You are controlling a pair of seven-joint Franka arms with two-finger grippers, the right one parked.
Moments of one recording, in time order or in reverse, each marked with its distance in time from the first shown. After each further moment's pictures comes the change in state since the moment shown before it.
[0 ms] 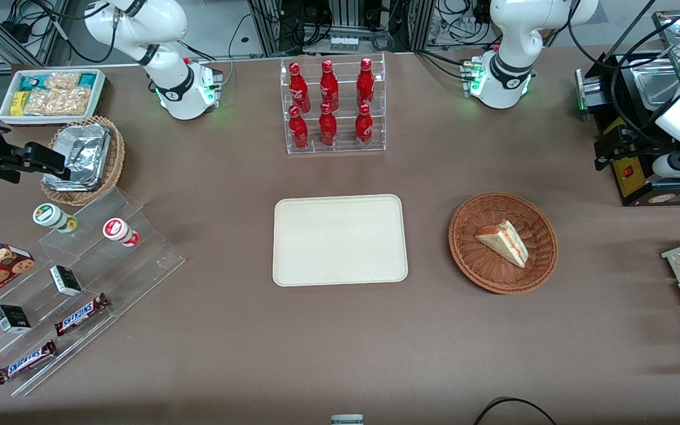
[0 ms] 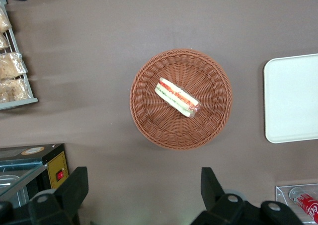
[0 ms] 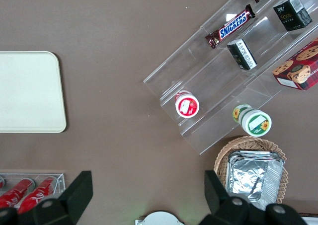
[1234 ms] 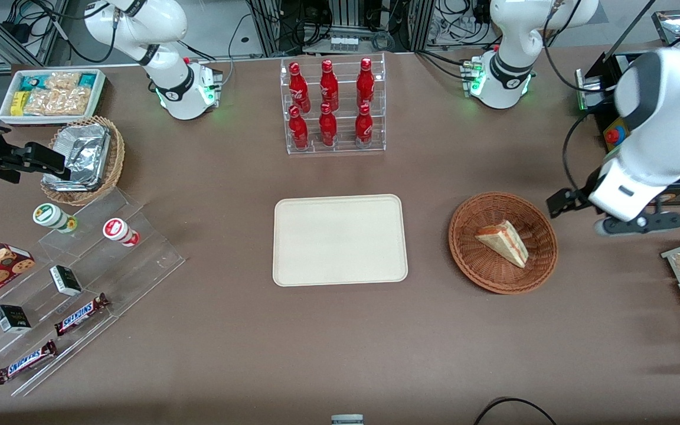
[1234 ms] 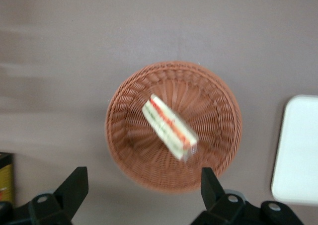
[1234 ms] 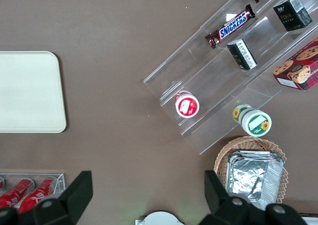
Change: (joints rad) arm -0.033 0.087 -0.002 -0.331 -0.004 0.449 -0.264
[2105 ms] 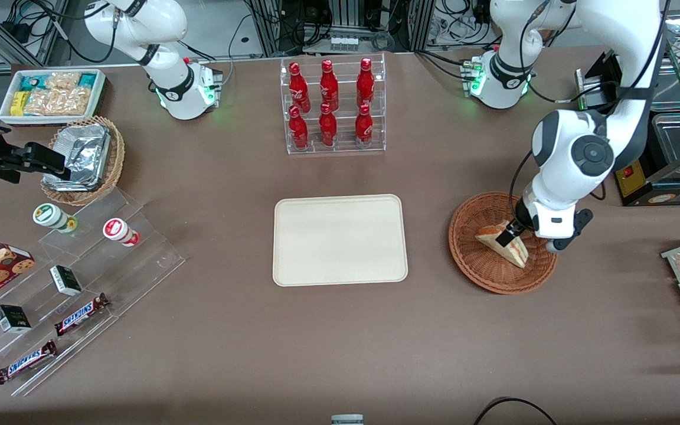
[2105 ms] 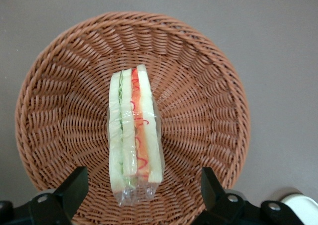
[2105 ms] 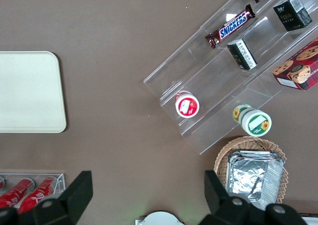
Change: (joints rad) arm -0.052 0.117 -0.039 -0.285 -0.020 0.420 -0.700
